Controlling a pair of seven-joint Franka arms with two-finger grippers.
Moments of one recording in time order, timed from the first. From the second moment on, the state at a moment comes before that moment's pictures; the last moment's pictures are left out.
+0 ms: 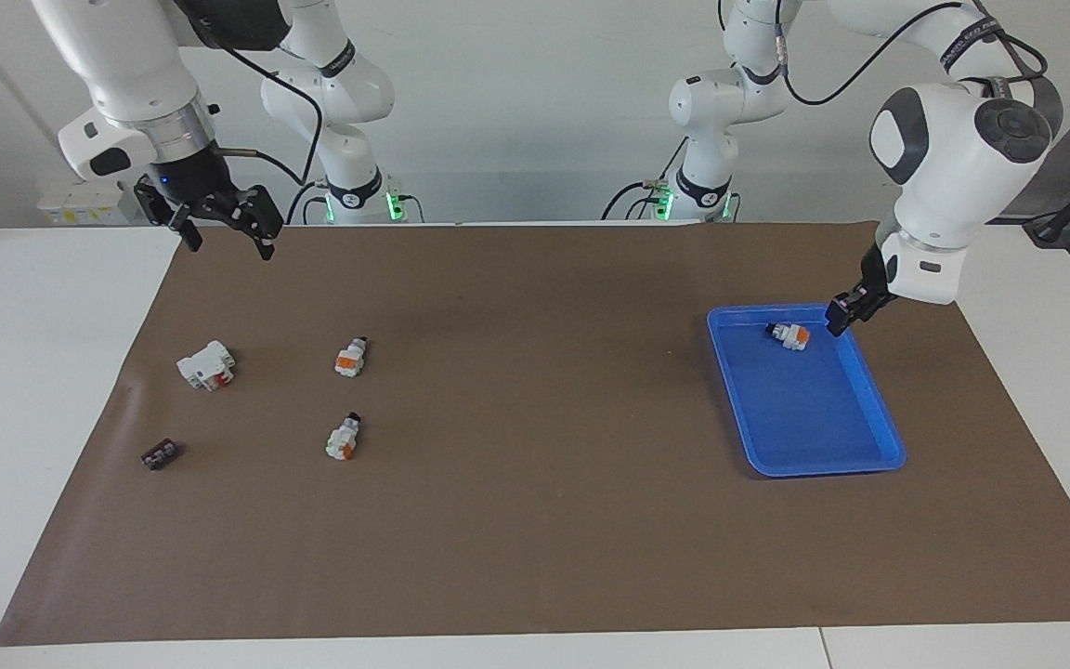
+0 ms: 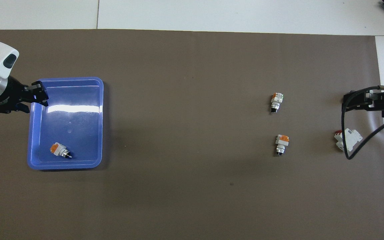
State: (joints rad) left arm 0.11 0.10 -0.17 -1.68 0.06 1.73 -0.36; right arm 0.06 -0.02 -0.04 -1.58 -0.04 1.55 0.19
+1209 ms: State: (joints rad) left arm 0.10 0.09 -0.21 -1.40 0.05 1.53 -0.06; right arm 0.07 -0.02 -0.10 -1.57 -0.03 1.46 0.06
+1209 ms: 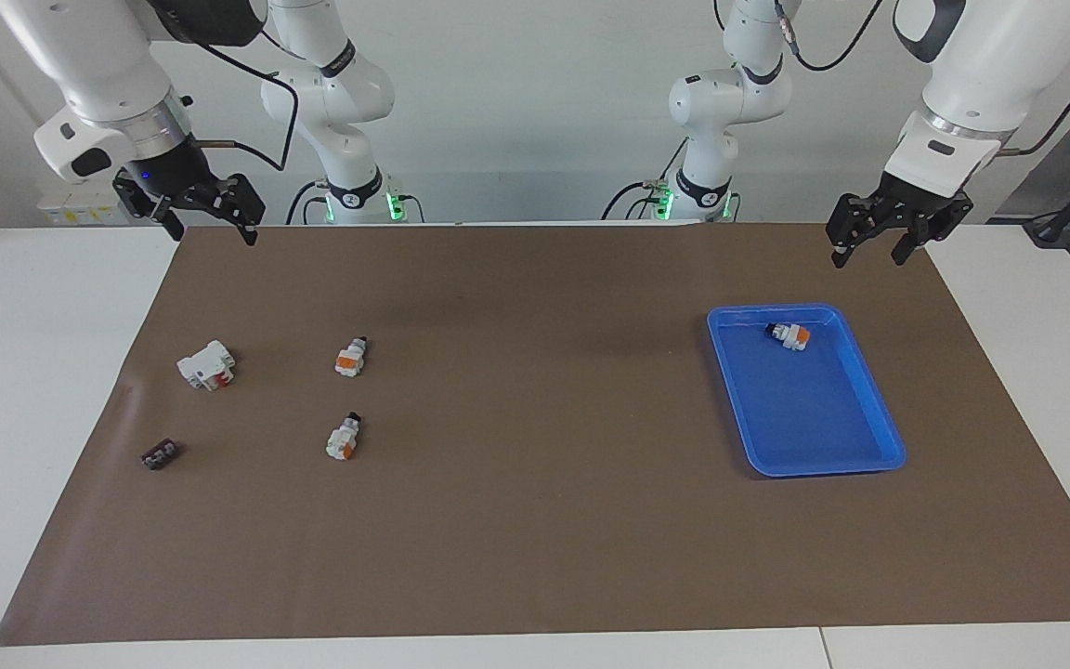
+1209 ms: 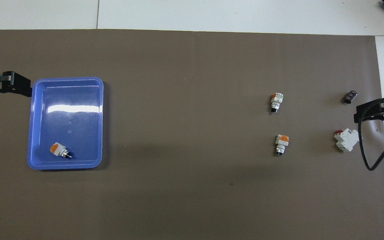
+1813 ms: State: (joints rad) left arm 0.12 0.01 -0.21 -1.54 0.05 1.62 -0.06; right arm 0.08 -0.02 -0.10 -1.57 -0.03 1.46 0.06
